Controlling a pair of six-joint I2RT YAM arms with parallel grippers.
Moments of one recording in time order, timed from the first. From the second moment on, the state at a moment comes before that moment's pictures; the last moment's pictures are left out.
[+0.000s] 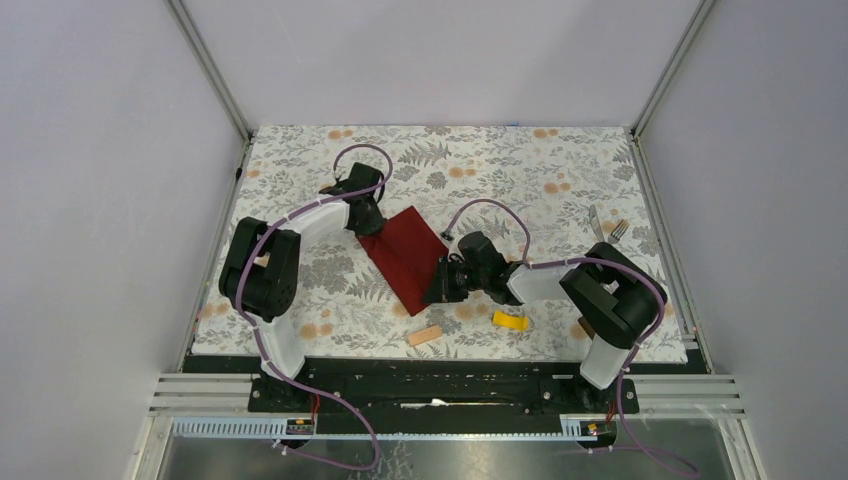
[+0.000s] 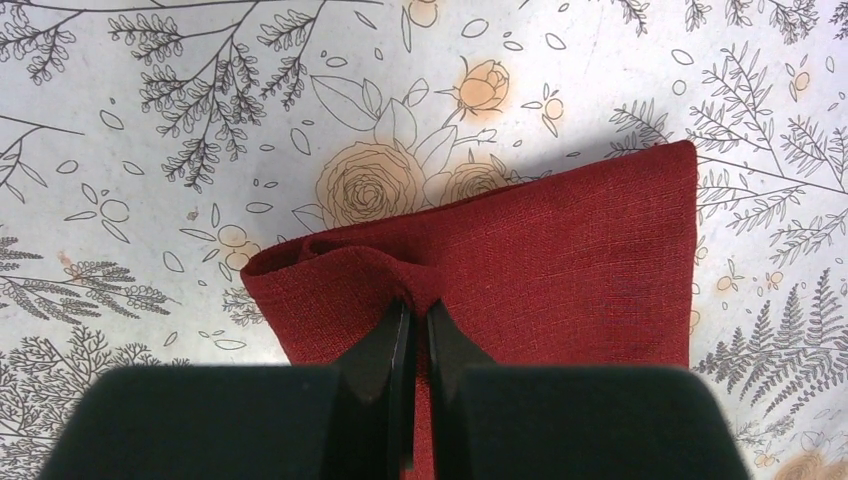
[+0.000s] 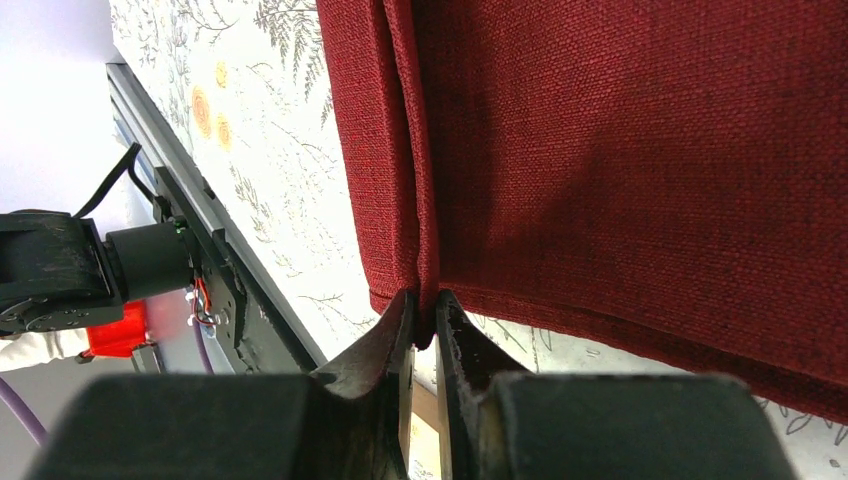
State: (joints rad) left arm -0.36 1.83 1.22 -0.42 -0.15 -0.76; right arm 0.76 1.74 0.70 0.32 -0.44 0.74
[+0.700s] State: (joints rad) left arm -0.37 1.91 1.29 -0.43 -0.13 -0.76; right arm 0.75 1.74 0.74 0.21 -0.40 0.66
